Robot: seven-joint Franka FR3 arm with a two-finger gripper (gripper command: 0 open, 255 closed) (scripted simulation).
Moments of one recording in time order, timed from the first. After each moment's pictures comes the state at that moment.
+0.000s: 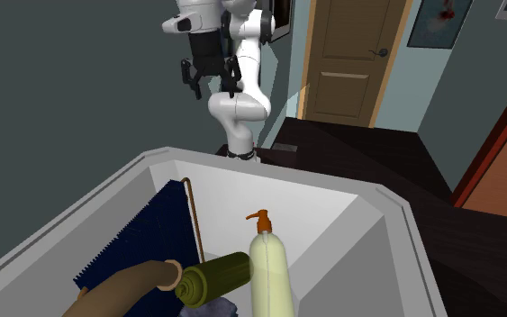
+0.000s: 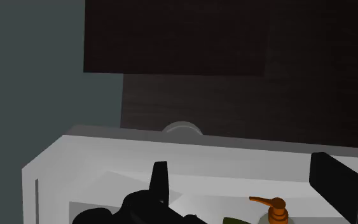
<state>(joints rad) 0.01 -0.83 -0.03 -2.29 0.06 1.45 -0.08</state>
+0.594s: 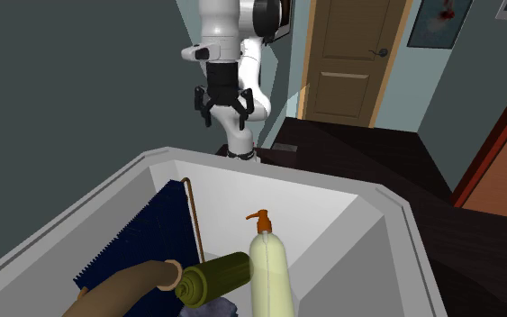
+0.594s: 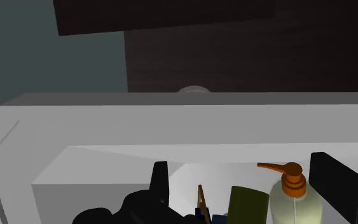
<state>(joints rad) -0.01 -0.81 0.12 -2.46 0.10 1.78 0.09</state>
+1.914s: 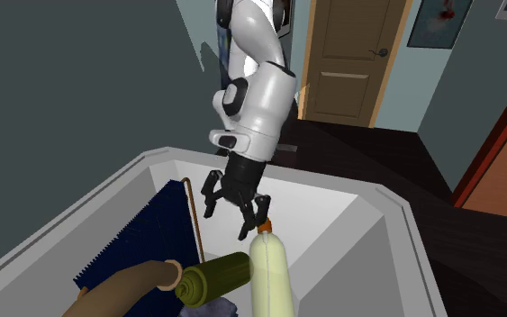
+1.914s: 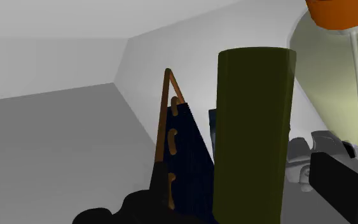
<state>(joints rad) -0.47 -0.20 0.76 -2.35 -0.45 2.55 1.00</state>
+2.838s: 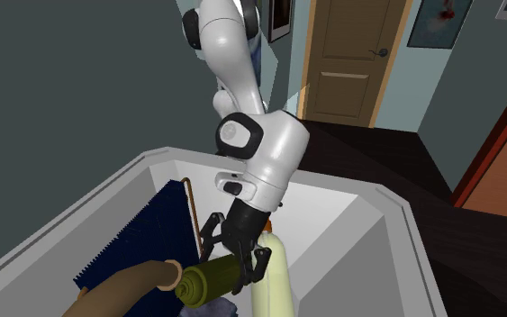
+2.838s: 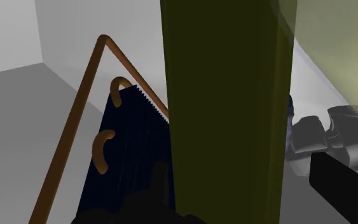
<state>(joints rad) -0.50 0.22 0.84 -2.12 -1.16 2.42 1.61</state>
